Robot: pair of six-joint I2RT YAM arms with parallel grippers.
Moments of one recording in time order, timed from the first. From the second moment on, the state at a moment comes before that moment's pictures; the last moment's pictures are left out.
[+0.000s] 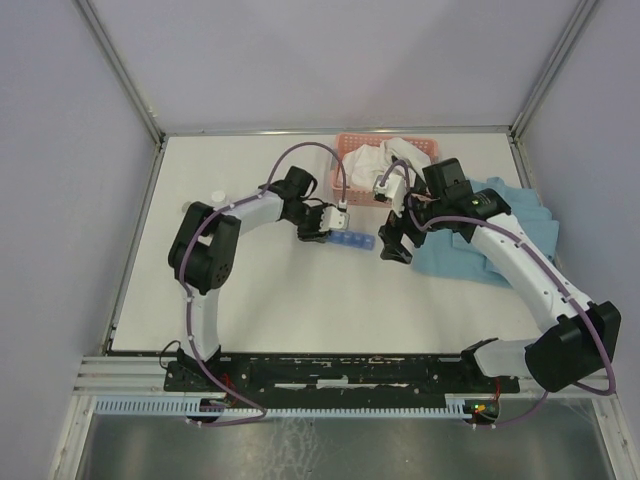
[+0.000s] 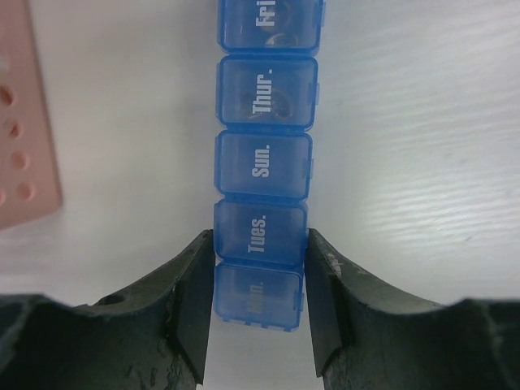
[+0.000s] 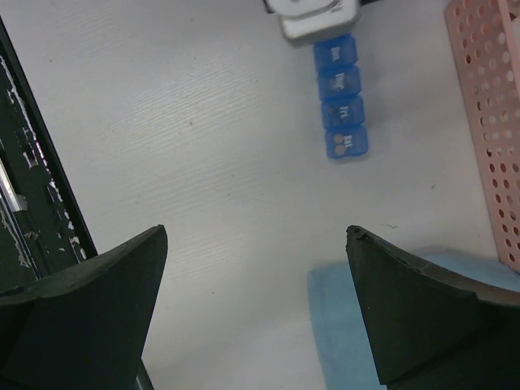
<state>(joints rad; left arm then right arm) -0.46 2.08 1.44 -0.49 0.60 1.24 0.40 1.33 1.24 -0.85 -0.58 -0.59</state>
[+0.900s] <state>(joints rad) -0.80 1.86 1.08 -0.11 0.50 0.77 0.23 1.30 1.24 -0.85 -0.66 -0.61</state>
